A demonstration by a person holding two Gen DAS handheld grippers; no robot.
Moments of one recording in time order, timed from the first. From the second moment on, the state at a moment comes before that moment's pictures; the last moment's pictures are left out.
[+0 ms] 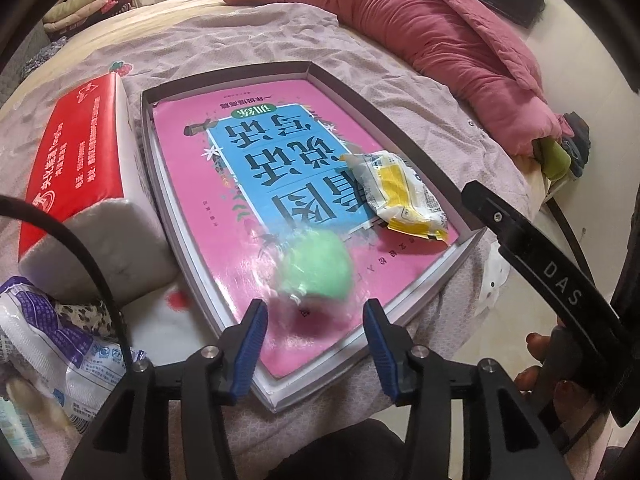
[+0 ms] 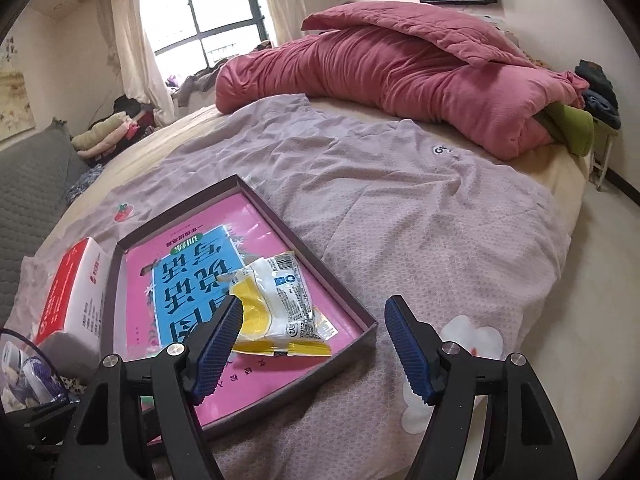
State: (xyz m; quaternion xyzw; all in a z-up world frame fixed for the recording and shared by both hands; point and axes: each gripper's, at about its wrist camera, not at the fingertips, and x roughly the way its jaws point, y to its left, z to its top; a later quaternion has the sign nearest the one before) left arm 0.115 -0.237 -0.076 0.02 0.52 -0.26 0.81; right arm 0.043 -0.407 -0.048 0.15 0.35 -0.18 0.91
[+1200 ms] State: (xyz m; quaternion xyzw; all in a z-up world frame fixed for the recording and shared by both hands) left arm 0.088 -0.181 -0.016 -0.03 0.47 -0.24 0.85; right arm 0.035 -0.371 -0.016 0.11 0.32 -0.16 0.93
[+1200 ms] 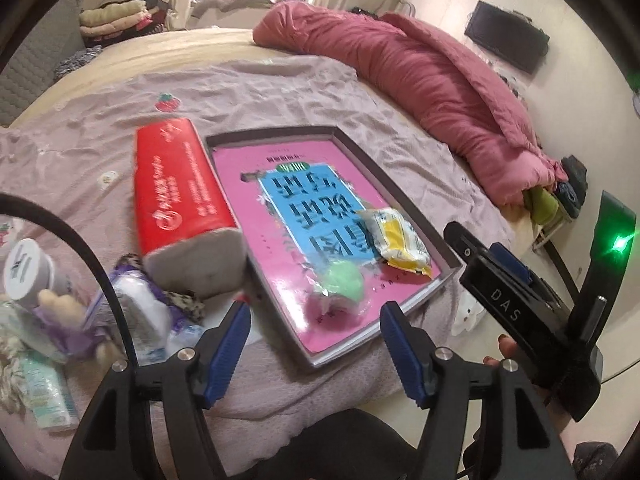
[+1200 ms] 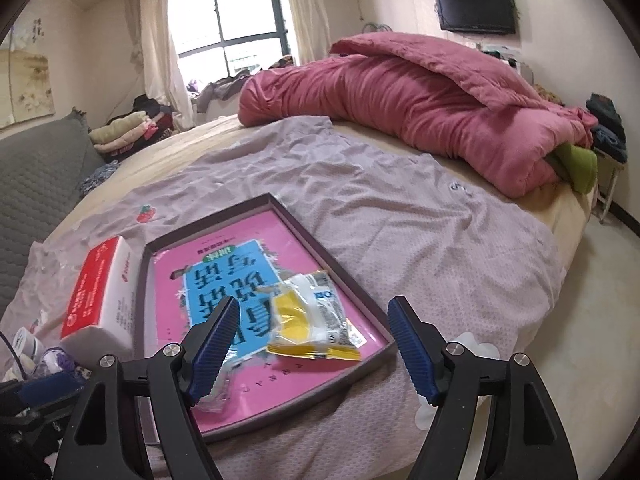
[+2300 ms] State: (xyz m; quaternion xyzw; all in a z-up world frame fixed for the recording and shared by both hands) left arm 0.056 -0.012 0.045 -0.12 0.41 -0.13 0.90; right arm 0.018 -0.260 0.059 0.05 0.27 -0.04 0.96
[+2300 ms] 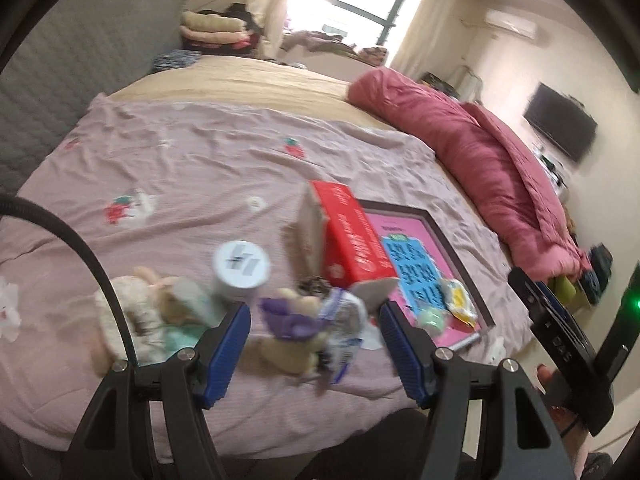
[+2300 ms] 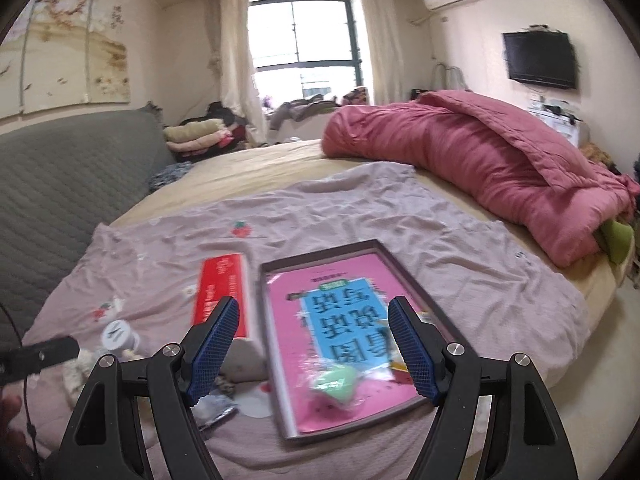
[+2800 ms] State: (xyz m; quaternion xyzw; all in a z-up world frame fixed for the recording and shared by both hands) left arm 0.037 0.091 0.050 -0.16 0.40 -0.06 0.90; right arm 0.007 -0.194 0.065 0.04 0.29 0.05 0.95
